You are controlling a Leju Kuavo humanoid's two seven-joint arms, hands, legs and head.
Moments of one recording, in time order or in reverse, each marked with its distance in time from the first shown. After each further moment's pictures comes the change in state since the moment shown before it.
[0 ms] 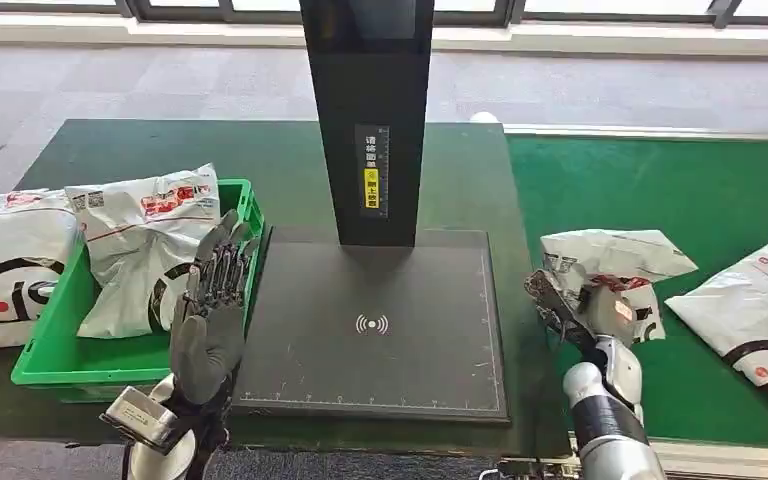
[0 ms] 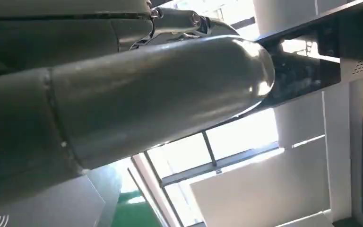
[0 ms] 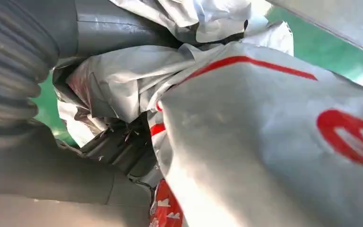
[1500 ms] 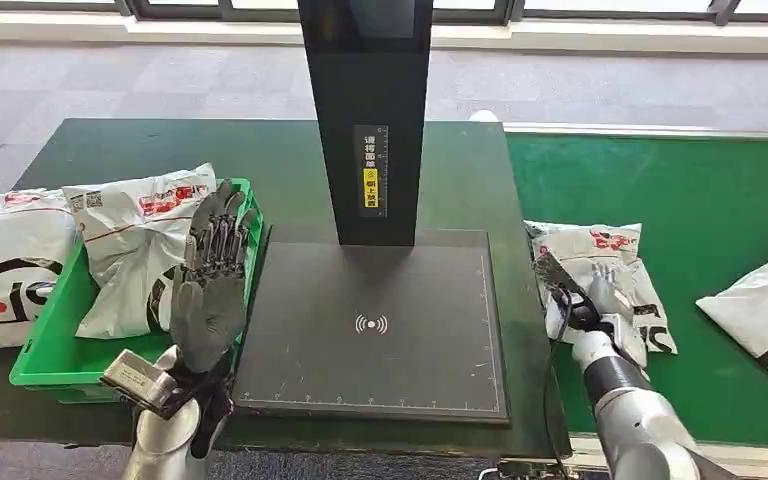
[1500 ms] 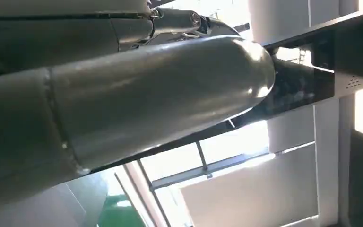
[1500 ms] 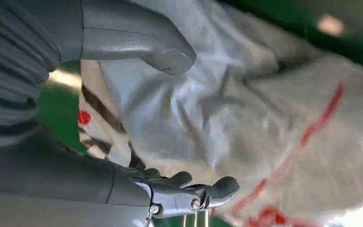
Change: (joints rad) left arm -0.112 -0.002 0.000 0.065 0.055 0.004 0.020; right arm -0.240 -0.087 -0.057 0.382 0.044 0.196 0.171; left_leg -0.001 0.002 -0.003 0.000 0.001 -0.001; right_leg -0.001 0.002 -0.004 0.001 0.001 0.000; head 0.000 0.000
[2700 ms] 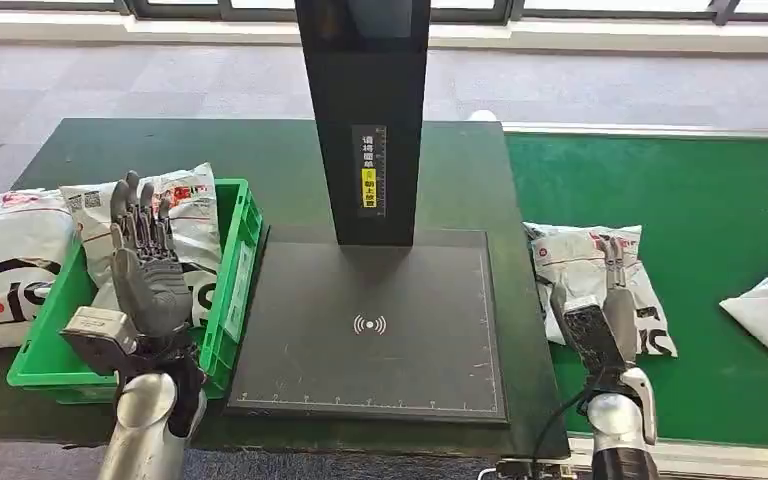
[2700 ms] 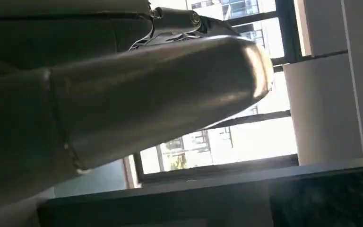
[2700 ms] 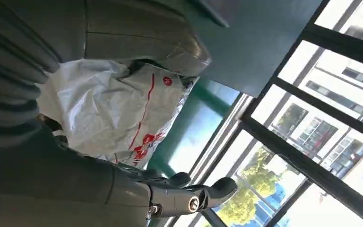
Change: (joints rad) left arm -0.051 0.063 0.099 0.109 0.106 0.316 0.023; right arm 0.519 0.103 0.207 -0.895 -0.723 0.037 -0.568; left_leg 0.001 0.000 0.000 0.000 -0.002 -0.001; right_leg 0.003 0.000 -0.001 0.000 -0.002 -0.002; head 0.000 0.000
